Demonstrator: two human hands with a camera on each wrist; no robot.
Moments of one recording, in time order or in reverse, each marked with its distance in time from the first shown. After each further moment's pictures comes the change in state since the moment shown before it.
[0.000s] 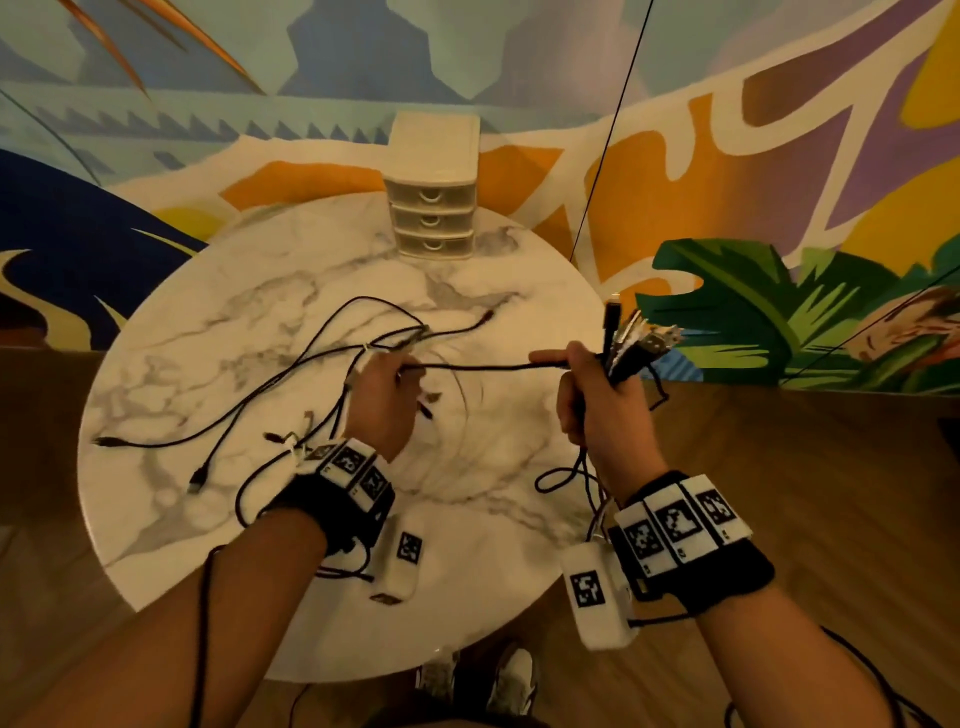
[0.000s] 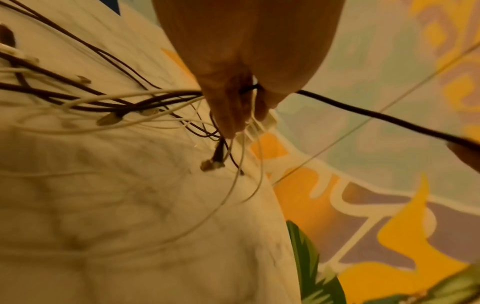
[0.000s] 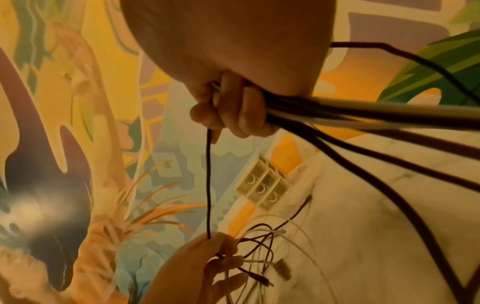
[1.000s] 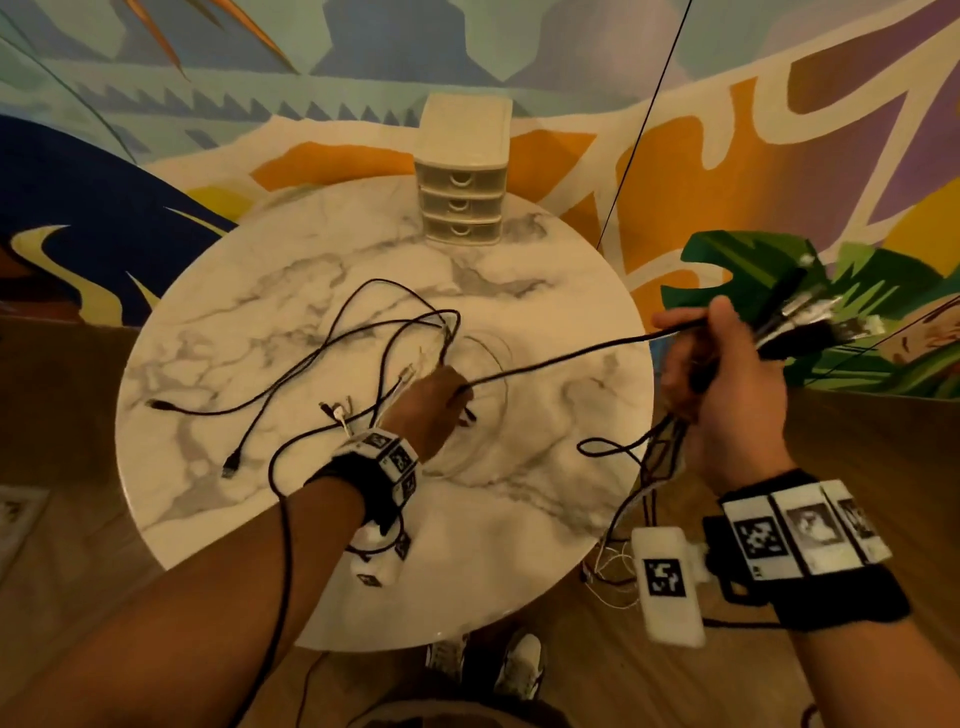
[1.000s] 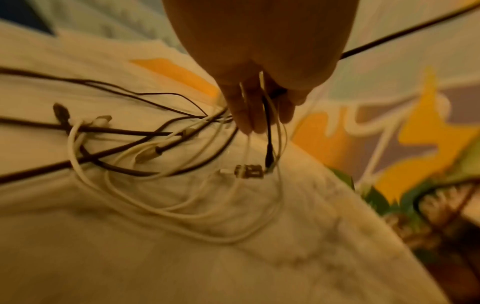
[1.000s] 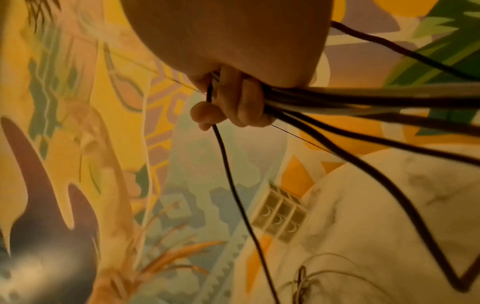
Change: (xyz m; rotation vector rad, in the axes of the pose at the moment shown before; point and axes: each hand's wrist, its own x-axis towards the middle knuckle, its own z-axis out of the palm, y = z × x) left_hand -0.011 -0.015 0.008 0.349 -0.303 0.135; right_hand -0.010 -0.035 -0.030 0.208 0.173 -0.104
